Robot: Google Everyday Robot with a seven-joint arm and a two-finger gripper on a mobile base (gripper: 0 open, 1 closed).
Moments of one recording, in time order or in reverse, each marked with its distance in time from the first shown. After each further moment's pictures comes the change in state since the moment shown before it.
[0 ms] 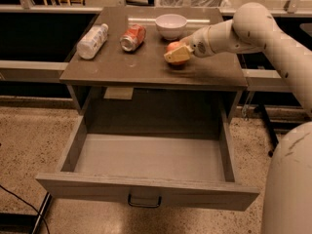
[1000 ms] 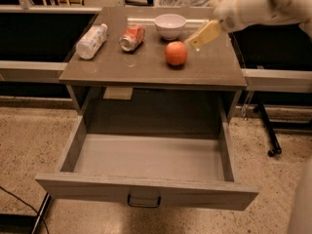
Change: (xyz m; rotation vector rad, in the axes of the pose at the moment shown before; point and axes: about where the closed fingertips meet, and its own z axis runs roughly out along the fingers) arm -0.057 -0.012 -0.094 0.092 -0.007 -0.248
